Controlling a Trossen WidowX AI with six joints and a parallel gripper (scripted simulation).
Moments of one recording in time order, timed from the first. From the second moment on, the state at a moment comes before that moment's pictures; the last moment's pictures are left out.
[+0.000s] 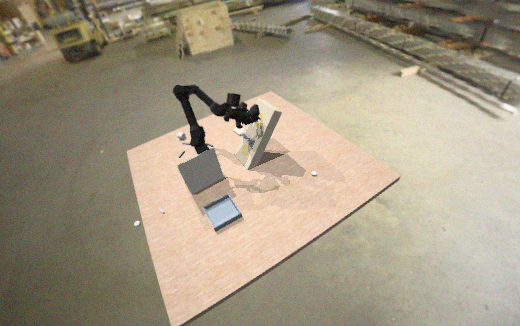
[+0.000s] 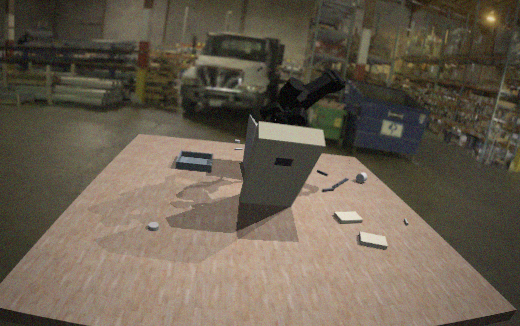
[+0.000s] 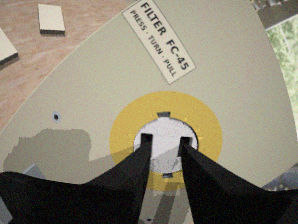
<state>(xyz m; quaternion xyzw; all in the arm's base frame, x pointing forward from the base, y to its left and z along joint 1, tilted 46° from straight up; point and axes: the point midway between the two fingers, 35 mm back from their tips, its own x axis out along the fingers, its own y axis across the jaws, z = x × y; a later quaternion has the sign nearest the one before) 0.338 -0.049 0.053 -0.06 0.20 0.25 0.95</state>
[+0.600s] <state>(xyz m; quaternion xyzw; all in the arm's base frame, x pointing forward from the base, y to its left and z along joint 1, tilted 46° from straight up) 0.344 -0.046 0.049 -0.06 0.20 0.24 0.95</state>
